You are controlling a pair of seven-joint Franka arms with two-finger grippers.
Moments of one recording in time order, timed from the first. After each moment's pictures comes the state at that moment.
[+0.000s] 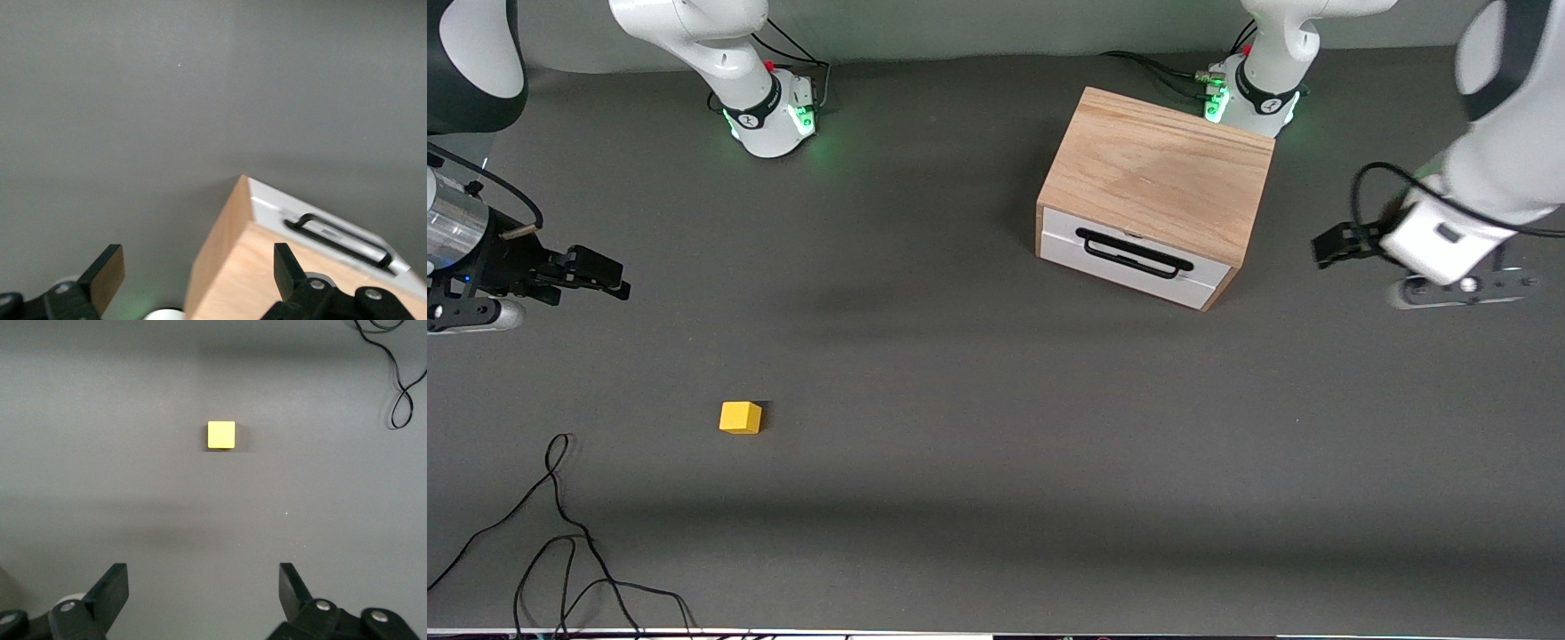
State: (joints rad) left arm -0.08 0.06 -0.15 -1.64 0.02 1.57 -0.37; right arm 0.01 0.06 -0.01 -1.62 0.04 1.65 -0.01
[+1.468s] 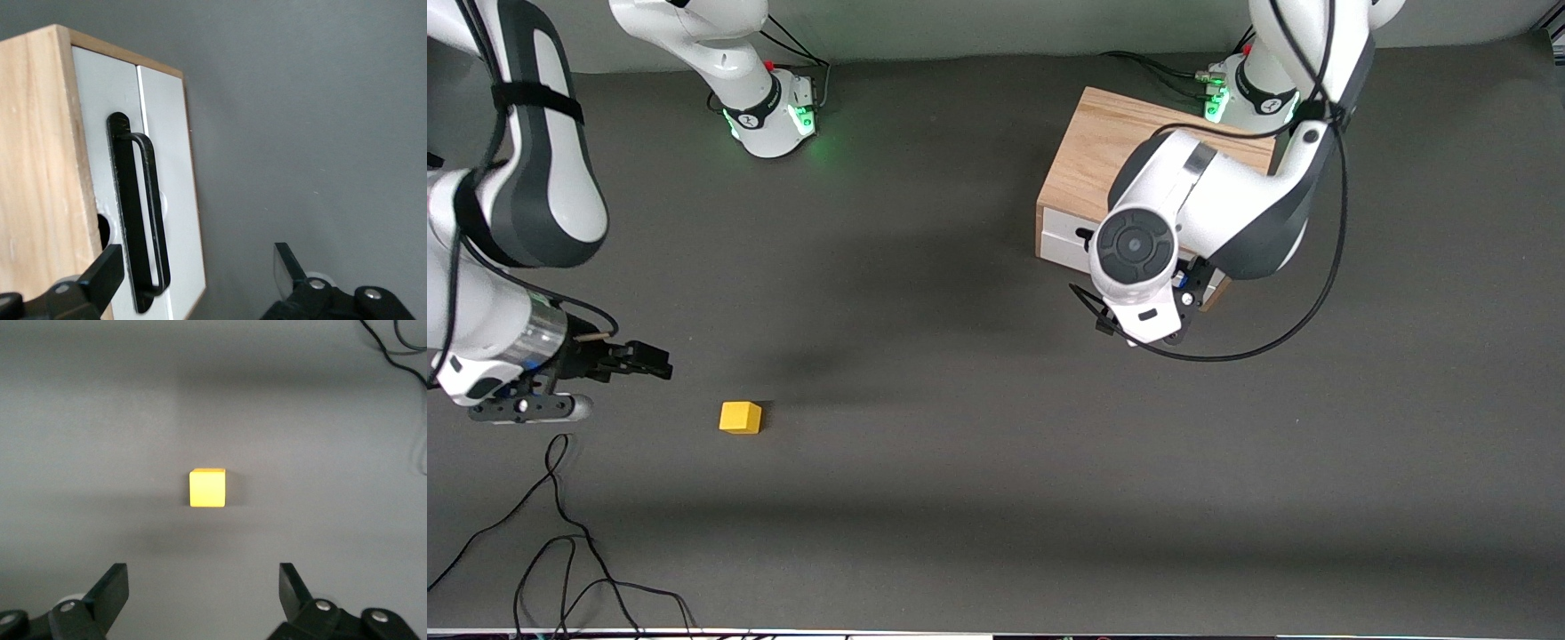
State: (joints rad) left arm -0.45 0.48 -0.17 -1.48 0.03 1.60 -1.73; right arm 0.01 0.29 -0.01 -1.69 0.04 1.99 -0.02
